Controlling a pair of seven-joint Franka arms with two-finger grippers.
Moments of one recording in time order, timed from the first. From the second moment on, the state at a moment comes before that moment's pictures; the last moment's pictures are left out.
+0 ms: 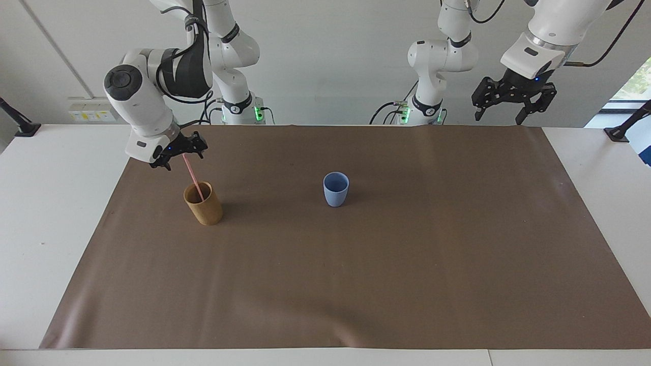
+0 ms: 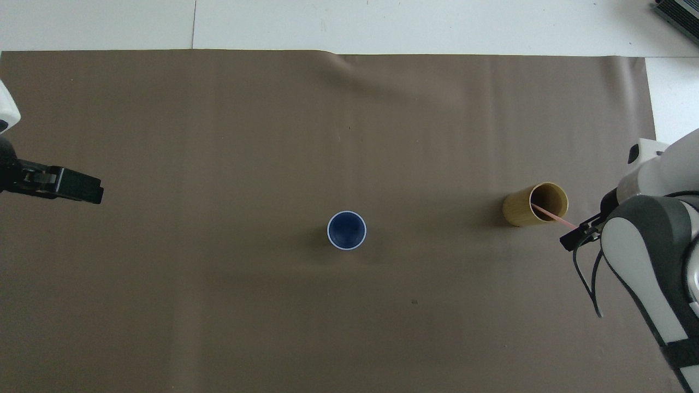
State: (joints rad) left arm -0.15 -0.02 -0.02 -1.45 -0.01 1.41 0.03; right arm 0.11 -0.02 -0.15 -1.99 -0.07 1.74 -0.47
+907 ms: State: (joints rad) left arm -0.15 -0.02 -0.02 -1.45 -0.01 1.40 0.03; right arm 0.11 -0.01 -0.15 -1.96 -0.09 1.69 -0.47
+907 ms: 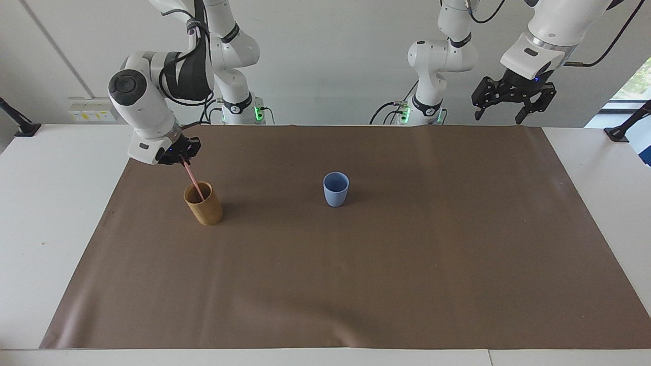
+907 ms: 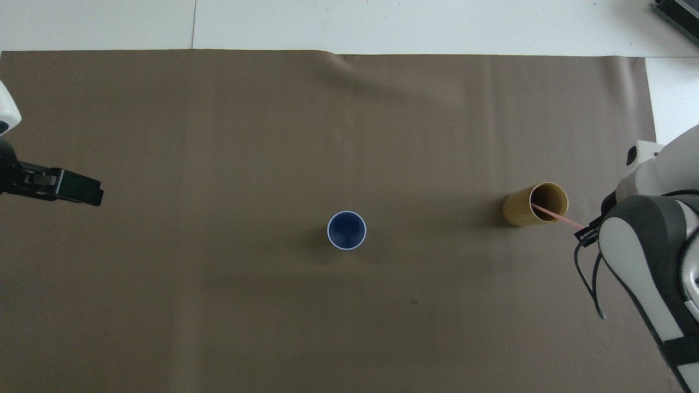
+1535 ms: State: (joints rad) left arm -0.15 -0.02 -0.02 -1.45 -0.01 1.40 0.03; right arm 0.11 -0.01 -0.14 -1.62 -0.10 1.26 -0.46
